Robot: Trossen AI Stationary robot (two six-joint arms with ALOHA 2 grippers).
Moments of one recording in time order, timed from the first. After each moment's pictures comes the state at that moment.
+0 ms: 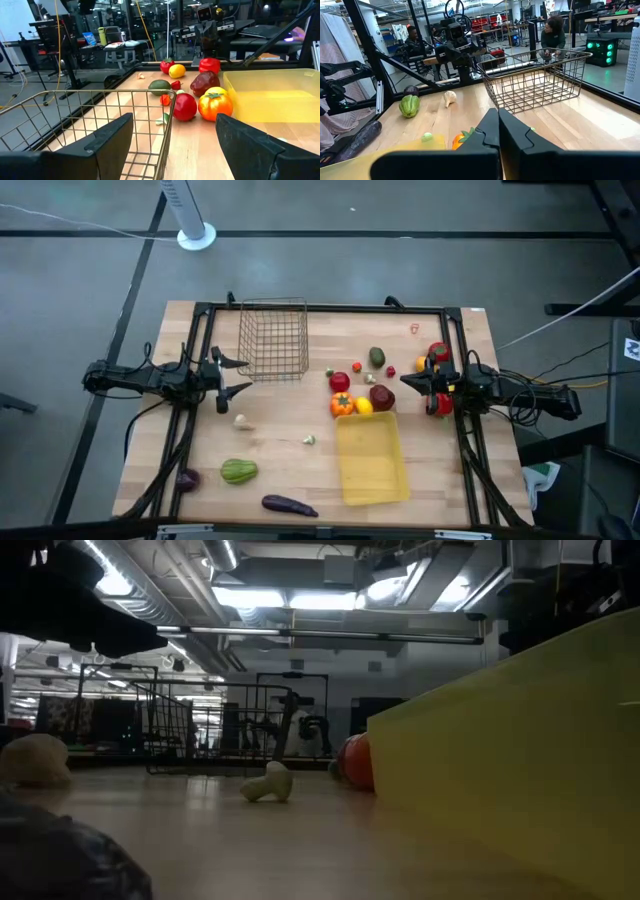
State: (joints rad) left arm -0.13 0.01 0.07 -0.15 -0.42 0.05; right arm -0.07 0.02 0.01 0.03 0.03 0.17
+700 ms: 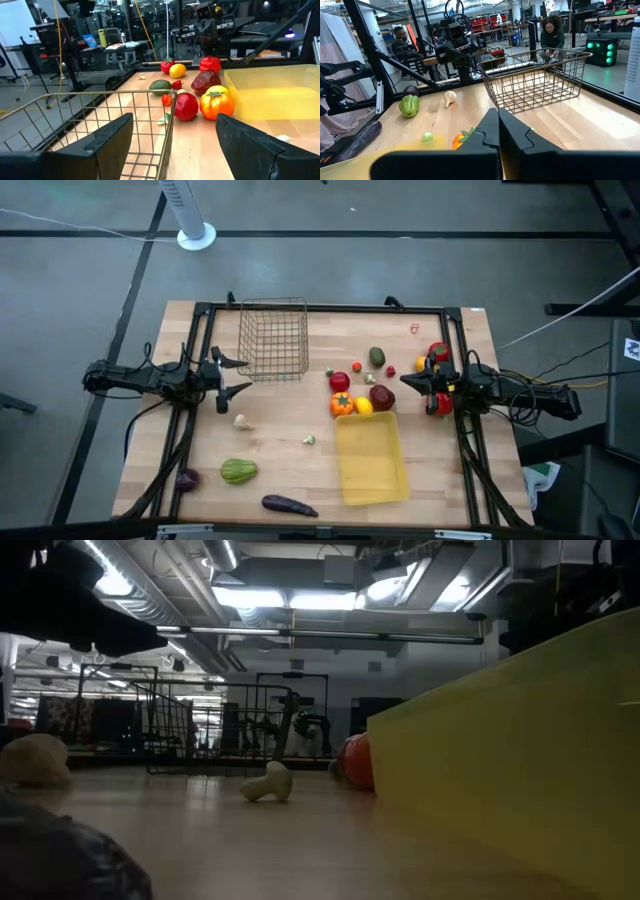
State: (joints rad) left arm -0.13 0.01 0.07 -0.15 -0.42 0.08; right arm -0.07 0.02 0.01 0.03 0.03 0.17
